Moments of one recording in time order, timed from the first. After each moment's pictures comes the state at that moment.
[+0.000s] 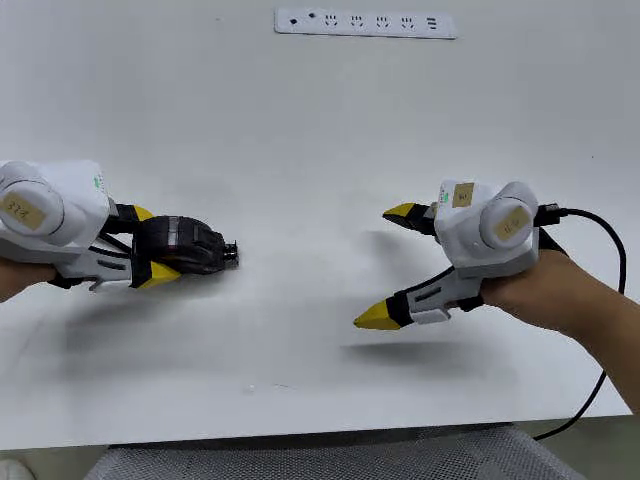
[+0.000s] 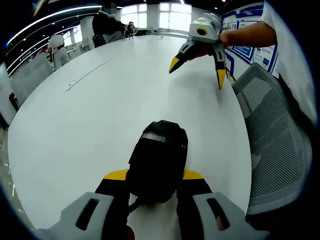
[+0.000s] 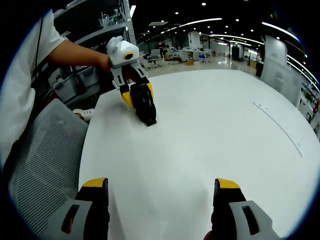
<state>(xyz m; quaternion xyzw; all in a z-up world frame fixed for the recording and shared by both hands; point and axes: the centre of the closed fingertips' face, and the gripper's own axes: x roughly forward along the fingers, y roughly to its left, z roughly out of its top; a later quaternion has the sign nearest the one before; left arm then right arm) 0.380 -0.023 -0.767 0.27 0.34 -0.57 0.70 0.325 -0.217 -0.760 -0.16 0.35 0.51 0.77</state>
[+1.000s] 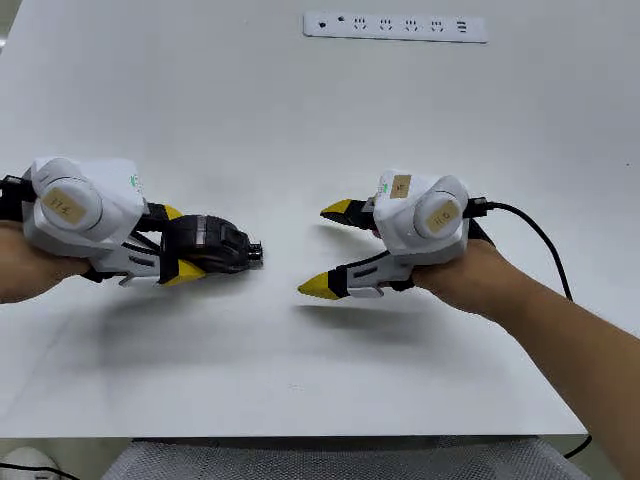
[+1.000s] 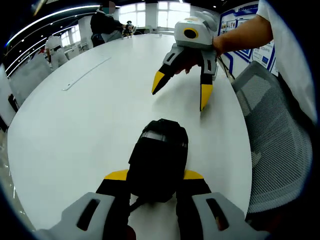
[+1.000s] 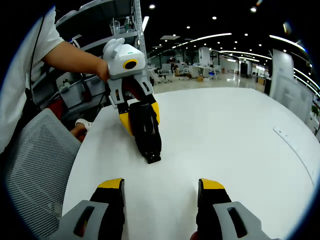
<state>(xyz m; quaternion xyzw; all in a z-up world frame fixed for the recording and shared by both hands) 0.381 -0.022 -0.770 0.27 0.34 -0.58 0.69 0.366 -0.129 -0.772 -0.14 0.28 0.55 0.77</state>
